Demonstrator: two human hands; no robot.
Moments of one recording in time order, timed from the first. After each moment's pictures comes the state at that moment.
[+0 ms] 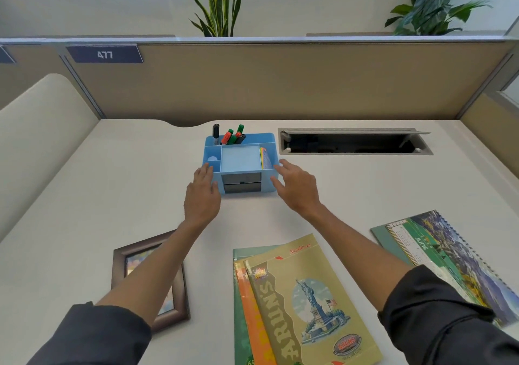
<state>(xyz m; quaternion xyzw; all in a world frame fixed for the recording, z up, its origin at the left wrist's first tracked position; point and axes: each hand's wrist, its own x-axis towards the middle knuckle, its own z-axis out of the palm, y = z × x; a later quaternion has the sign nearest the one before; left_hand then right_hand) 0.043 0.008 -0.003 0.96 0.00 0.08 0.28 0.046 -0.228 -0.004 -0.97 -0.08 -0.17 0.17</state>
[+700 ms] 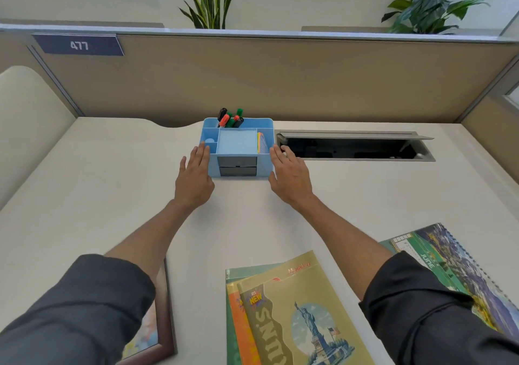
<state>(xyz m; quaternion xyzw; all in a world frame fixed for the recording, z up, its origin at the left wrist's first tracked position) 0.134 0.016 -0.016 0.98 -0.09 0.07 0.13 0.108 -0.228 -0.006 -0.99 -0.07 -0.10 0.06</state>
